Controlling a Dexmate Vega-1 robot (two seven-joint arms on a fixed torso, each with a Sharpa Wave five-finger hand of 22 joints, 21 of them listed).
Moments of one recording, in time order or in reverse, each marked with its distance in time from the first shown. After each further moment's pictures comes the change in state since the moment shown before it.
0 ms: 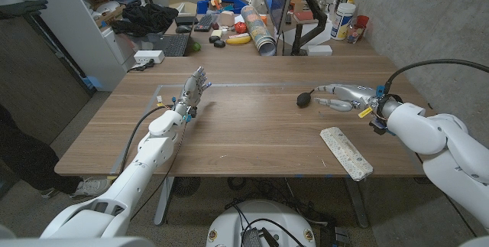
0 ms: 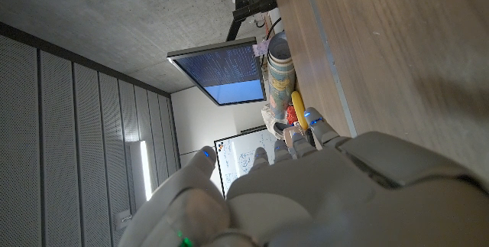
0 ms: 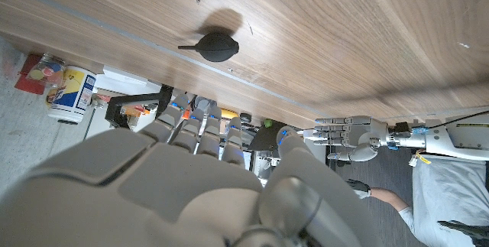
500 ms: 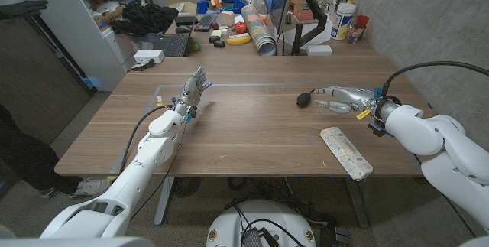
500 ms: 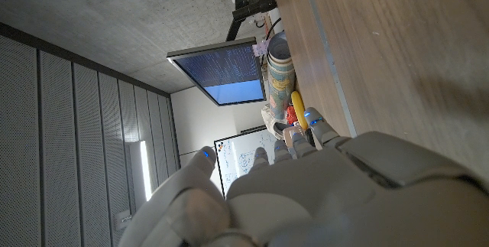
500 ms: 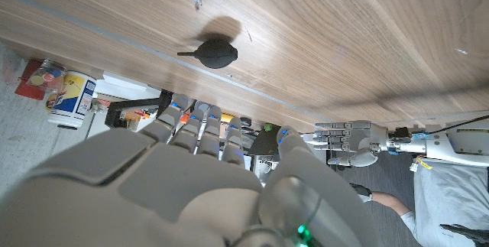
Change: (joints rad) left arm 0.000 0.001 0.000 -0.001 0.000 0.001 0.000; left_hand 0.000 0.000 -0.003 0.003 0.000 0.000 0.000 0.000 0.000 0.000 0.000 0.000 0.000 0.000 0.000 0.000 0.000 0.000 0.000 0.000 0.000; right arm -0.003 -0.010 -0.013 0.003 -0.004 -0.018 0.000; right_hand 0.006 0.002 0.000 -0.008 0.000 -0.003 0.004 0.000 0.000 0.000 0.000 0.000 0.000 0.000 0.000 0.000 0.000 0.000 0.000 -0.008 0.000
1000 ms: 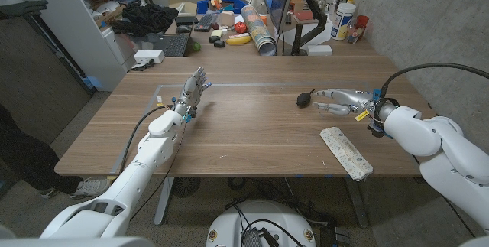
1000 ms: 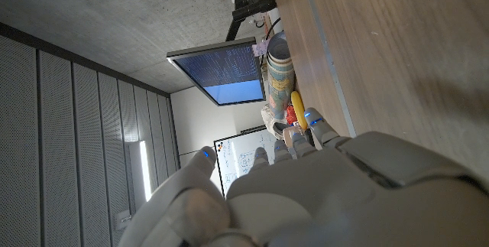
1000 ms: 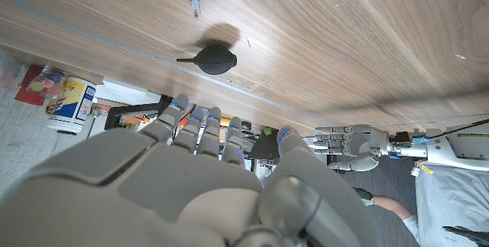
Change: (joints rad) left arm 0.001 0.001 -0.001 0.000 0.000 0.001 0.000; left_hand 0.000 0.000 0.000 0.000 0.000 0.000 0.000 0.000 0.000 0.000 0.000 0.000 0.000 0.000 0.000 0.000 0.000 0.000 0.000 -0.008 0.000; right arm -0.001 -0.011 -0.015 0.006 0.000 -0.014 0.001; right_hand 0.006 0.005 0.001 -0.007 -0.005 0.000 0.000 0.000 0.000 -0.005 -0.005 0.000 0.000 -0.006 -0.006 0.000 0.000 0.000 0.000 -0.004 0.000
